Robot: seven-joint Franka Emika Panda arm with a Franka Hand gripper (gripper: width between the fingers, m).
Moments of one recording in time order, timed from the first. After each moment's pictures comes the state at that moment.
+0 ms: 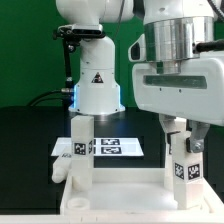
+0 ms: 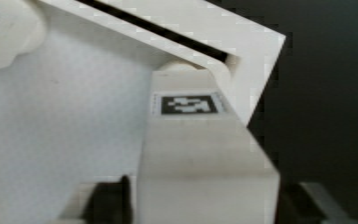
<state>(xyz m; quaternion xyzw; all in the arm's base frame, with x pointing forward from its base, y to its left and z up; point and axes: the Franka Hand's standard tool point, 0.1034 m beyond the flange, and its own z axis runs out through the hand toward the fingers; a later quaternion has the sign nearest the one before) 0.638 0.092 0.116 -0.83 0.55 -0.02 0.07</state>
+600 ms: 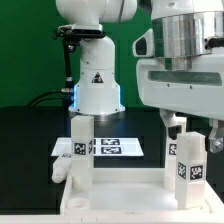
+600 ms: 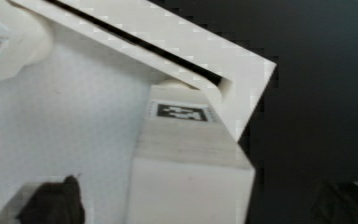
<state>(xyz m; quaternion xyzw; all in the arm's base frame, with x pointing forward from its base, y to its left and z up) 0.641 0.103 0.122 -0.83 0.56 0.00 0.07</state>
